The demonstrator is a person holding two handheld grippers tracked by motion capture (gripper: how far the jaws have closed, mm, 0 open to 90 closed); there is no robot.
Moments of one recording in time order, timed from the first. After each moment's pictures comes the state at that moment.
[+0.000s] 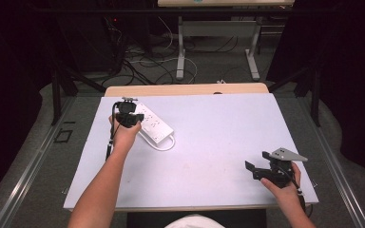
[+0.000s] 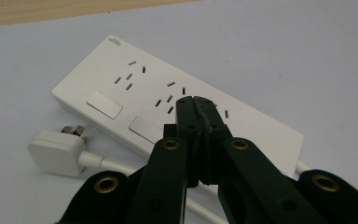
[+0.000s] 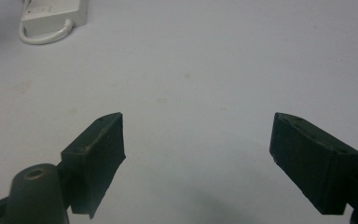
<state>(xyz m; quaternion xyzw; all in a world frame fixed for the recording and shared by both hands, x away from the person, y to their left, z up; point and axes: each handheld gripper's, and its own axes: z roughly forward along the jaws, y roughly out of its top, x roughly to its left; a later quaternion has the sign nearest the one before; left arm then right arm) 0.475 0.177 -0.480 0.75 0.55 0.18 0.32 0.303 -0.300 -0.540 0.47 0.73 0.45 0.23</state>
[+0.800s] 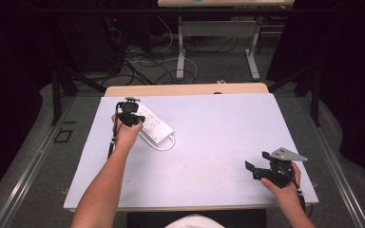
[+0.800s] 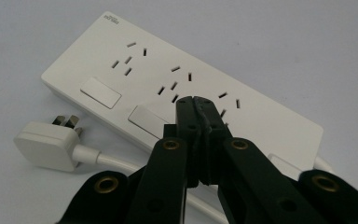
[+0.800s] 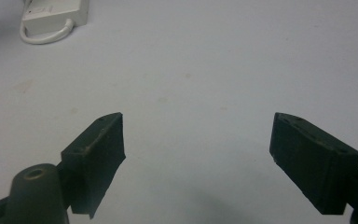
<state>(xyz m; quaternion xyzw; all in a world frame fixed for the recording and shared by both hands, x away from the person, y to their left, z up) 0.488 0.172 -0.491 0.75 0.57 0.16 0.29 0.303 -0.300 -0.540 0.47 0.73 0.45 0.23</state>
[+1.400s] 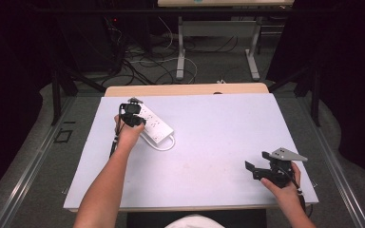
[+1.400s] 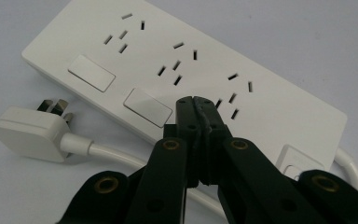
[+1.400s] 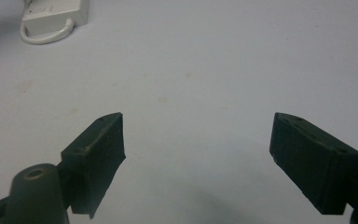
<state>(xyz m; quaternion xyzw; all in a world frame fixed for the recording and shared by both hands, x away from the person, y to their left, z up) 0.497 0.169 -0.504 0.76 0.58 0.13 0.26 0.303 -0.300 -0.540 0.47 0.73 0.45 0.22</state>
